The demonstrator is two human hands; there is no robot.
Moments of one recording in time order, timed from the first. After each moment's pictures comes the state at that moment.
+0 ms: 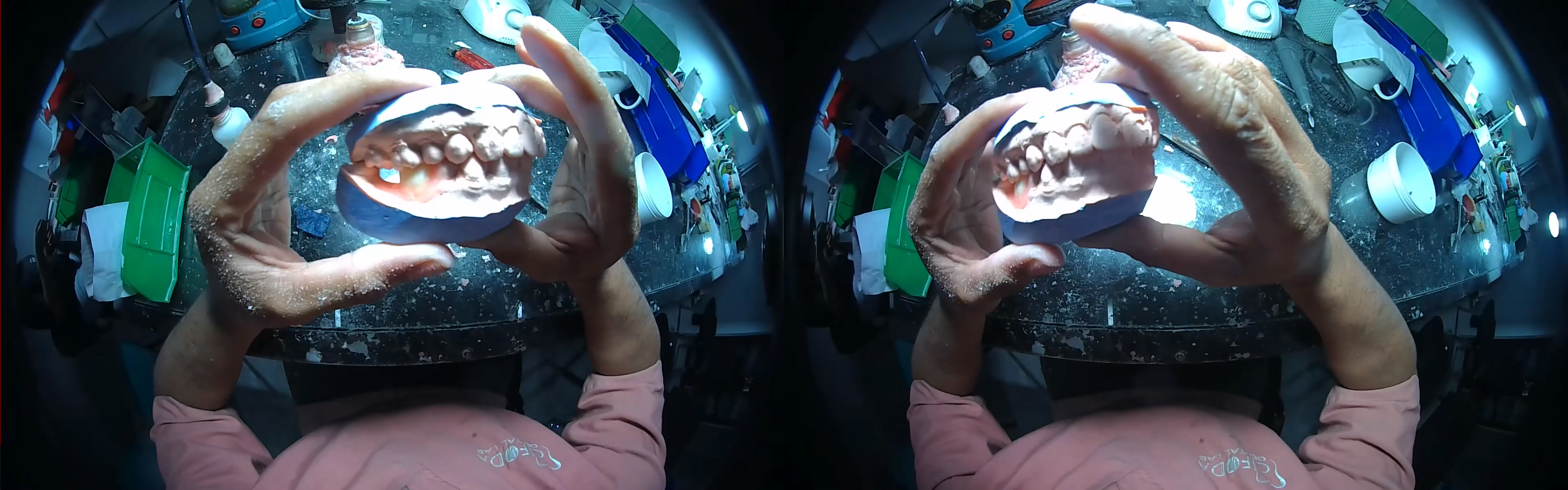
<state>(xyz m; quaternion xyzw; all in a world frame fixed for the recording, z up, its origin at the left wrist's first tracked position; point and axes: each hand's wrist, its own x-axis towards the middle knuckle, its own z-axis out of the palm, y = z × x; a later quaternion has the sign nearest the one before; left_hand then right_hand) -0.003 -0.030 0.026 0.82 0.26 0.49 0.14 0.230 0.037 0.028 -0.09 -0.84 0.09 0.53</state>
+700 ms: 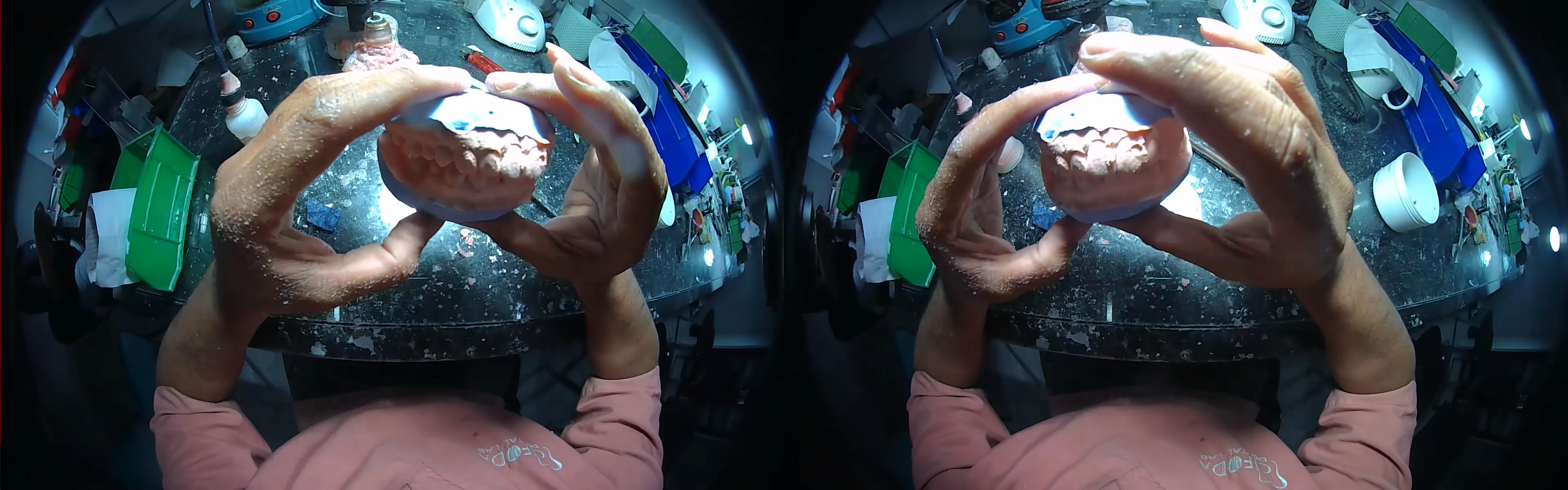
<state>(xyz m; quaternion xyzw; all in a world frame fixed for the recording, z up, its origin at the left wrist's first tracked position) 0.000 -0.028 0.031 0.84 0.26 0.47 0.05 0.235 0.038 0.045 -0.05 -0.90 -0.07 0.43</state>
